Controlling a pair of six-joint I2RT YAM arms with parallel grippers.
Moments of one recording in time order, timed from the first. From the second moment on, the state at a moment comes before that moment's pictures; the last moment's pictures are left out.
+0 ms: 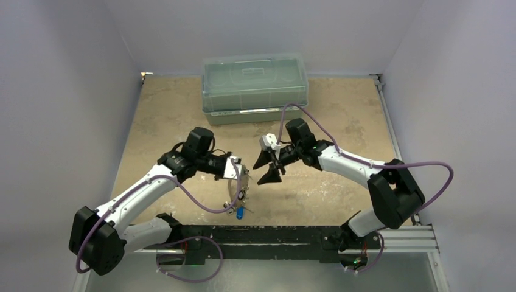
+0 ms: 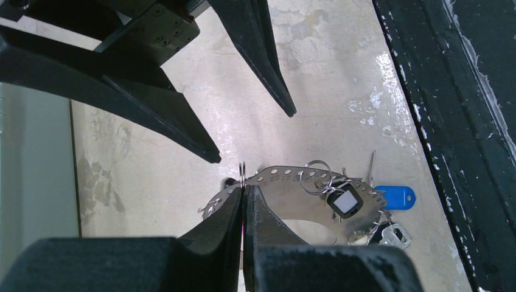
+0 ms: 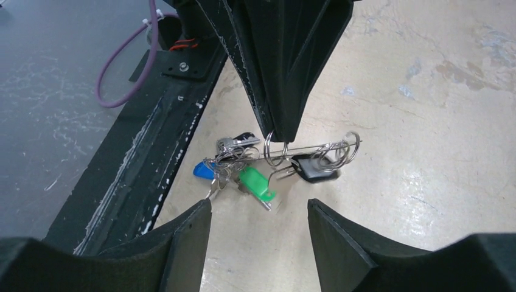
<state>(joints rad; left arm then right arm) -0.56 1.09 0.76 -0.43 0.83 0.97 0.63 1.50 0.87 -0.08 -1.11 -0.55</state>
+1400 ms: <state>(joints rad) -0.56 1.00 0.81 -0.60 0.89 1.13 0.75 1.61 0.83 0.31 -1.12 -0.38</state>
